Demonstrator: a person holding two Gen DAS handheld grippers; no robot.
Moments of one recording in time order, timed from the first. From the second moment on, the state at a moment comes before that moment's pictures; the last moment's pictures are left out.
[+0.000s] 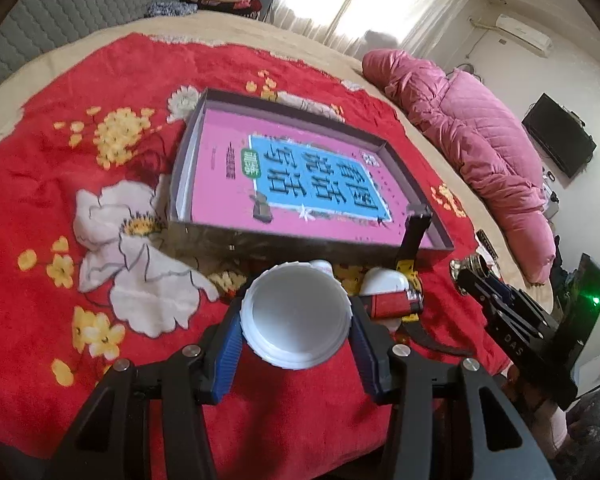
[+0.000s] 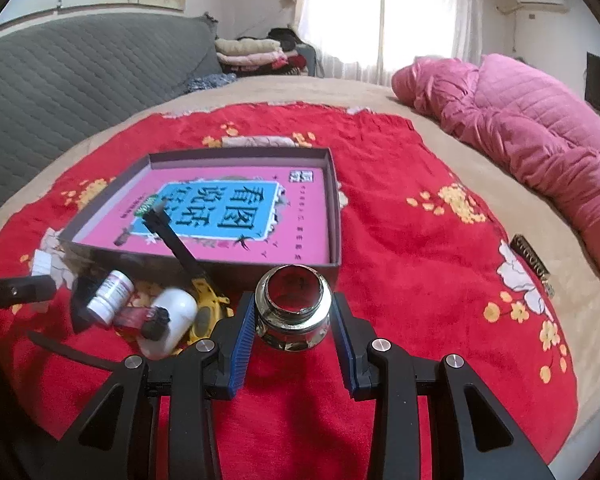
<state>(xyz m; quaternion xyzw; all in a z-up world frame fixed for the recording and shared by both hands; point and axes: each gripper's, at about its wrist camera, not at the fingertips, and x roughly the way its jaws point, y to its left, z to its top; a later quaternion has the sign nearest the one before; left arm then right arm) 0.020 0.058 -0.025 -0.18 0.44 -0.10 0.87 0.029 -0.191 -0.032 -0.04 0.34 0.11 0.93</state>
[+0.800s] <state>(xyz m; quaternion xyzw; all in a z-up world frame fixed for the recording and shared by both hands) 0.052 0.081 -0.011 -0.16 0.38 -0.05 0.91 0.042 -0.179 -0.006 -0.03 0.31 0.09 0.95</state>
